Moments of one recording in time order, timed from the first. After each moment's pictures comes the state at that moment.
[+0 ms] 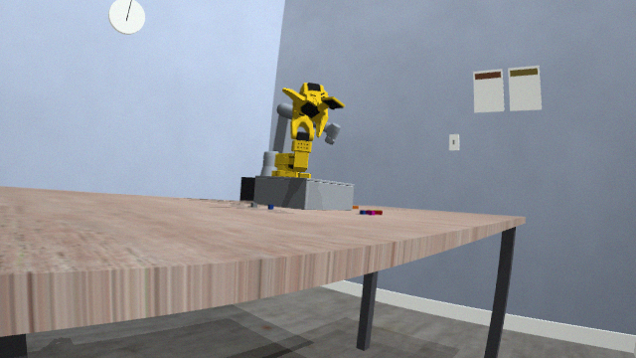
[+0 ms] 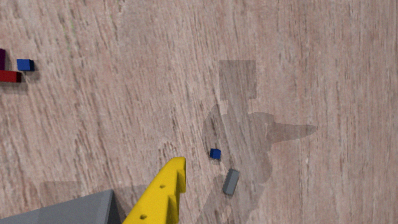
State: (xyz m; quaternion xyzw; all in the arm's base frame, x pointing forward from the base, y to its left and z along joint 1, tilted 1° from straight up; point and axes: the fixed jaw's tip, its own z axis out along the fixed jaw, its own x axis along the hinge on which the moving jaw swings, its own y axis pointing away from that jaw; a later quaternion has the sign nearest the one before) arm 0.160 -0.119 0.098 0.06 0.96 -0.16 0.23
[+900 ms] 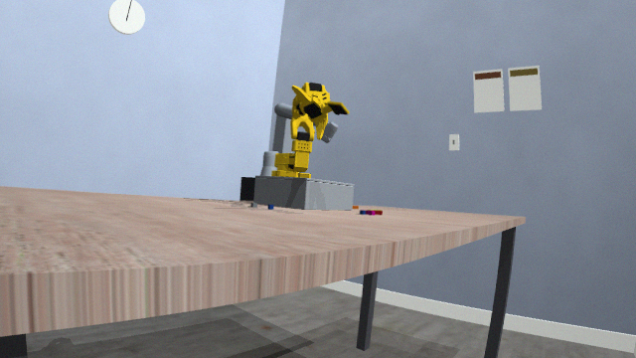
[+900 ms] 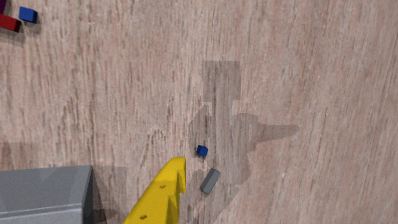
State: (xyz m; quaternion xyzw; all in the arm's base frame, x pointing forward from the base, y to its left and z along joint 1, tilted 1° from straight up) arm 0.158 -0.112 0.093 -0.06 0.97 -0.16 0.19
